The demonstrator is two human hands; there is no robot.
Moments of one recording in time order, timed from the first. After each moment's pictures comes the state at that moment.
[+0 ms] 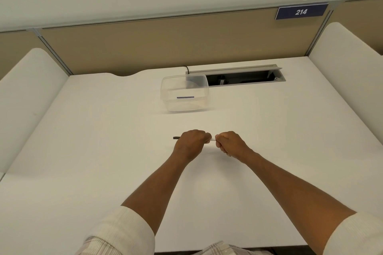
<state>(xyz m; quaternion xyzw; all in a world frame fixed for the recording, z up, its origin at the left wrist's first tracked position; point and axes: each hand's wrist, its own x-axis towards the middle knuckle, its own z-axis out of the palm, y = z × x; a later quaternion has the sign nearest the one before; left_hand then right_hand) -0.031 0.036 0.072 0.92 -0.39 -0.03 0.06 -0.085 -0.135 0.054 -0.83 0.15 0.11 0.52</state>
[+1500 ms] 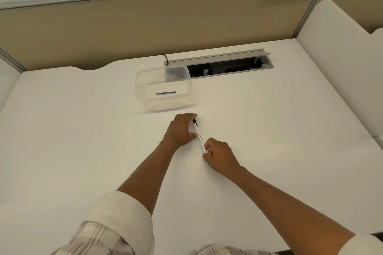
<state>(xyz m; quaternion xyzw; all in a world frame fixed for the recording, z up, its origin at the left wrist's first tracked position) 0.052 0.000 0.015 0.92 -0.29 -0.16 0.23 -0.089 -0.129 0.008 -0.90 0.18 0.09 0.38</state>
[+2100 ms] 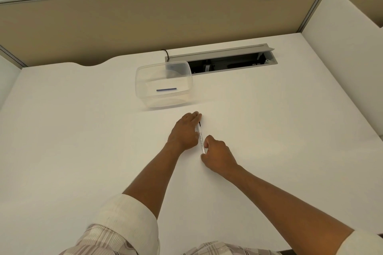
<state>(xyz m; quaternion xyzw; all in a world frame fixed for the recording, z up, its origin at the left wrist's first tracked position) 0.039 -0.009 0.001 0.92 -0.33 -0.15 0.16 -0.084 -0.119 0.004 -0.92 0.18 0.12 0.33</state>
